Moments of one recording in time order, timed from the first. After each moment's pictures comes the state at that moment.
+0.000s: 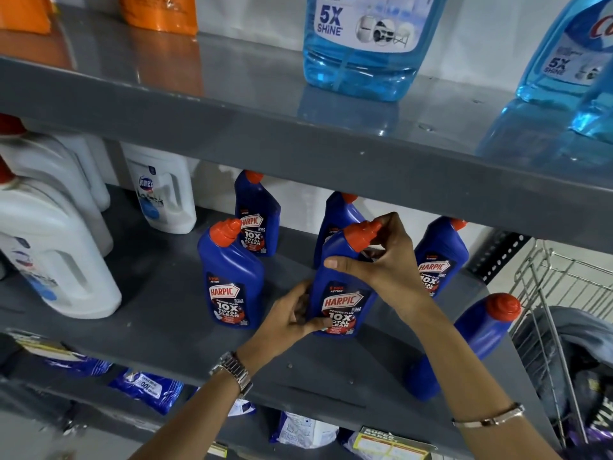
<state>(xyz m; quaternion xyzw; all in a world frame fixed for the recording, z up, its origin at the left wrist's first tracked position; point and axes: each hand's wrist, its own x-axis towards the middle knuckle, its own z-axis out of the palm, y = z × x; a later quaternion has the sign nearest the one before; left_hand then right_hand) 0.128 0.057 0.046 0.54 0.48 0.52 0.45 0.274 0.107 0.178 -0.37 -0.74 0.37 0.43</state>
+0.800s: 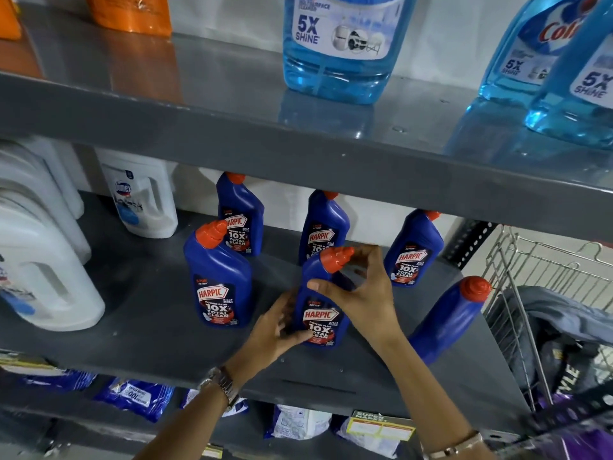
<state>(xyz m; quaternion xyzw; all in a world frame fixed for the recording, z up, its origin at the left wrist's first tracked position) 0.128 0.038 0.027 0.53 0.47 0.52 0.47 0.276 0.068 0.142 -0.45 -0.69 0.33 0.46</state>
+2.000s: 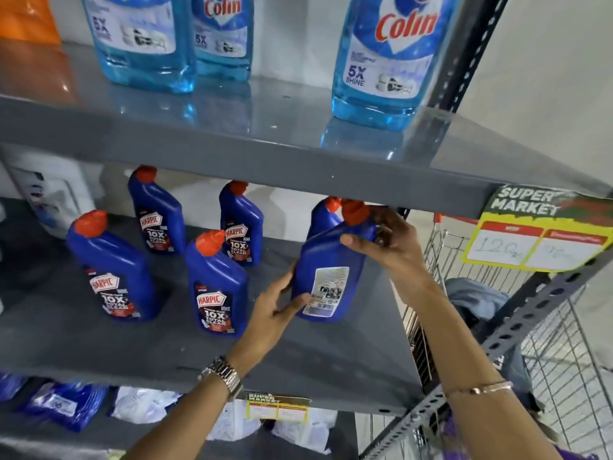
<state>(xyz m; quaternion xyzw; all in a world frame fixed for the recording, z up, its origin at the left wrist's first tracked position) 0.294 0.066 0.071 0.55 0.44 0.58 0.41 0.467 0.112 0.208 -0.40 -0.67 0.38 0.50</state>
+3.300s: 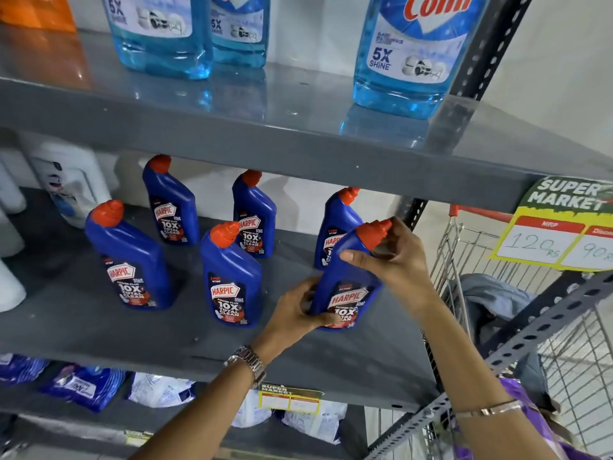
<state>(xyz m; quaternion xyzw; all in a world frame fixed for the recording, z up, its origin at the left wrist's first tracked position) 0.302 0.073 0.060 0.56 0.48 0.51 0.44 0.460 0.104 0.184 -0.42 -0.70 0.34 0.46</state>
